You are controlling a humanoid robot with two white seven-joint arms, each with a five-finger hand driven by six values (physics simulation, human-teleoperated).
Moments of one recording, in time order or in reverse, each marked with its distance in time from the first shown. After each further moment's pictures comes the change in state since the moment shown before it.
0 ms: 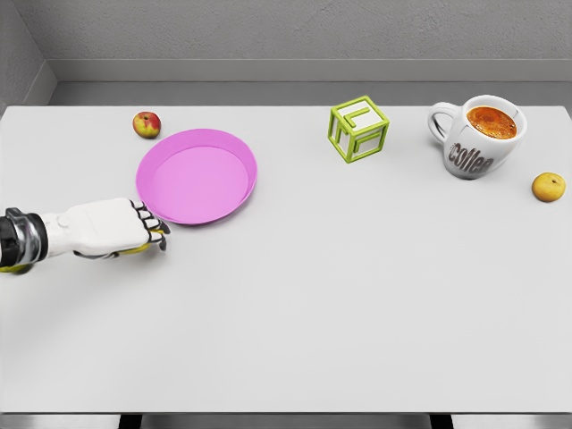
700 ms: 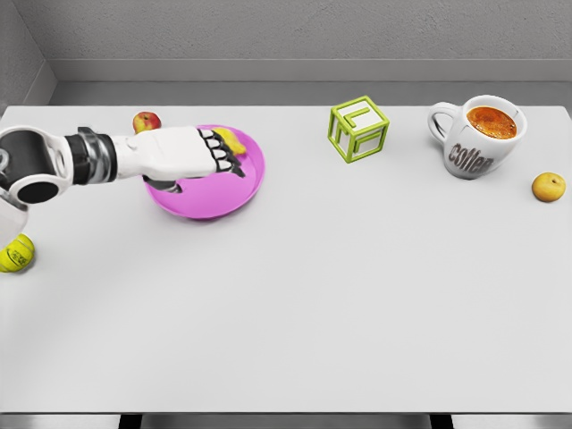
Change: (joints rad) left arm -0.394 -0.223 -0.215 0.233 0.085 -0.001 0.000; right arm 0.000 0.000 0.000 0.000 0.000 0.000 0.000
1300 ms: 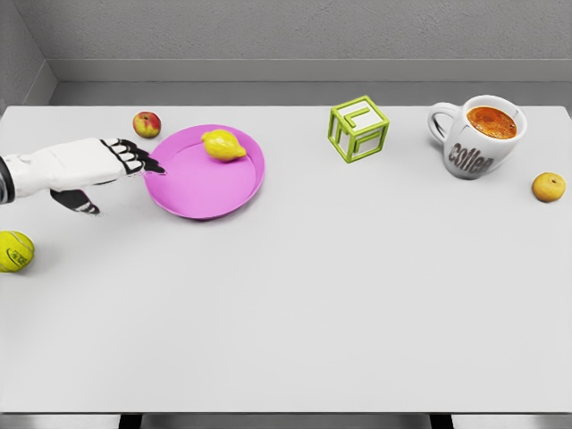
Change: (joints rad) left arm 0.212 0.200 0.250 0.020 0.166 0.000 0.000; right arm 0.000 0.000 0.000 0.000 0.000 0.000 0.000
